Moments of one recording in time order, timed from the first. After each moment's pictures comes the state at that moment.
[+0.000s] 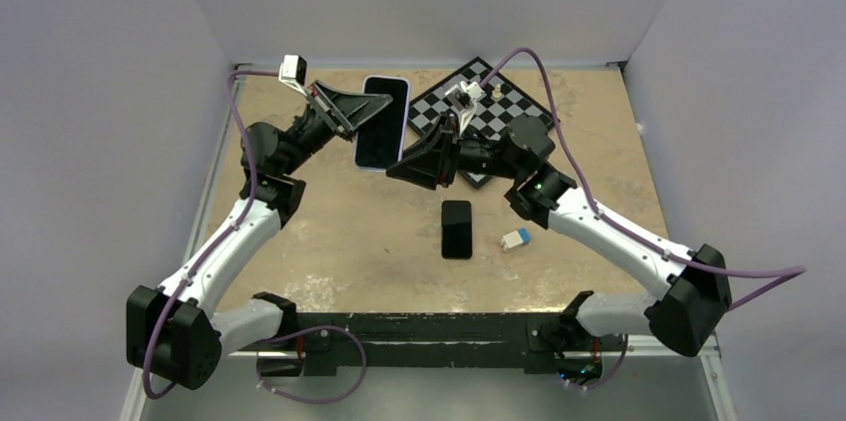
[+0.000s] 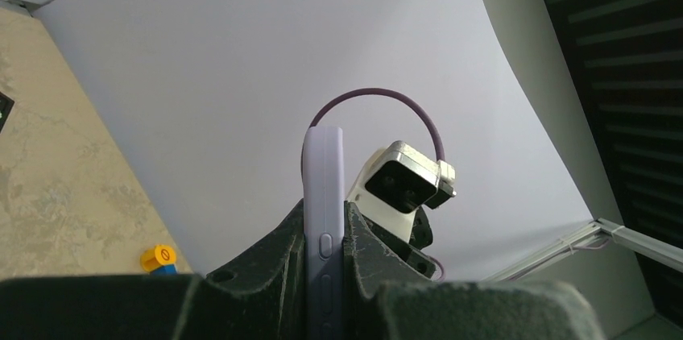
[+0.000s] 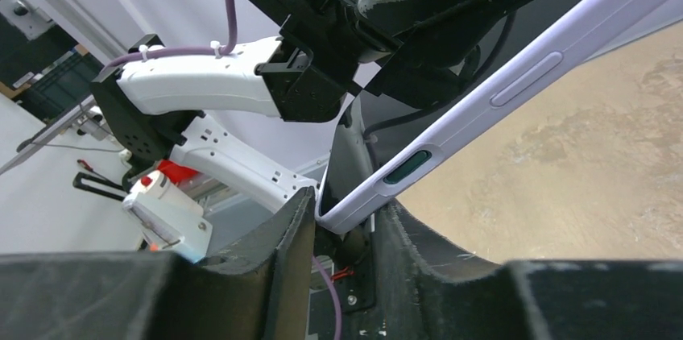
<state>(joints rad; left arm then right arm) -0.33 1.13 0.85 0.72 0.55 -1.49 0.76 1.27 1.05 0.44 -0.70 0.66</state>
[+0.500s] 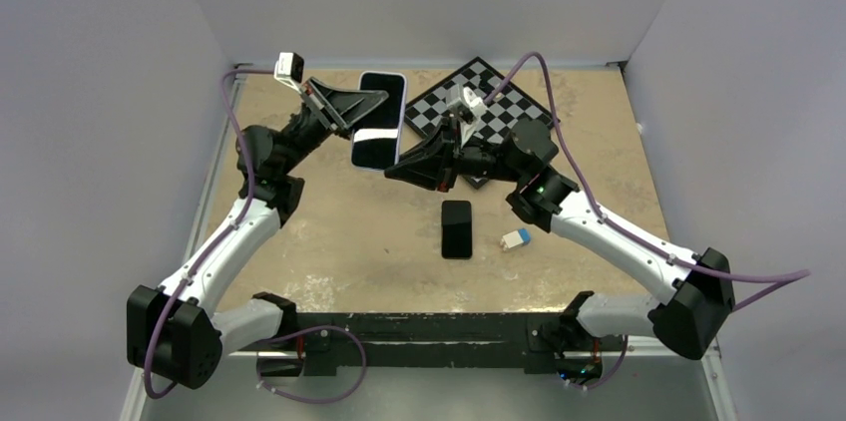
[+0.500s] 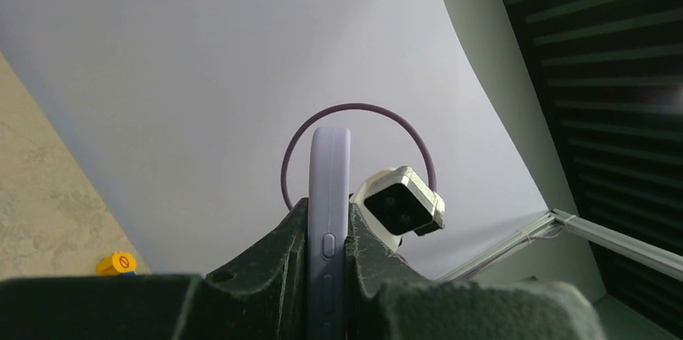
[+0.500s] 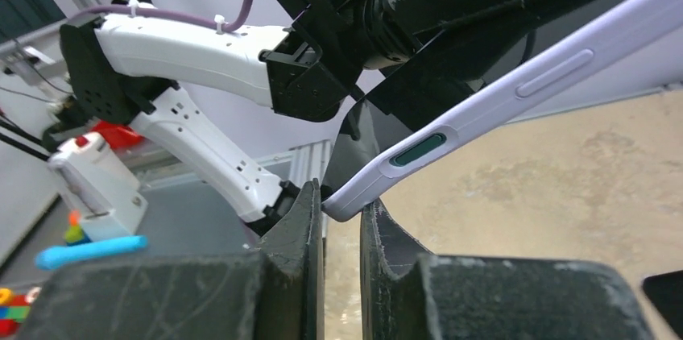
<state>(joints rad) -0.32 1.13 0.85 0.80 0.57 -1.59 0.77 1.25 1.04 0.45 -0.70 0.46</state>
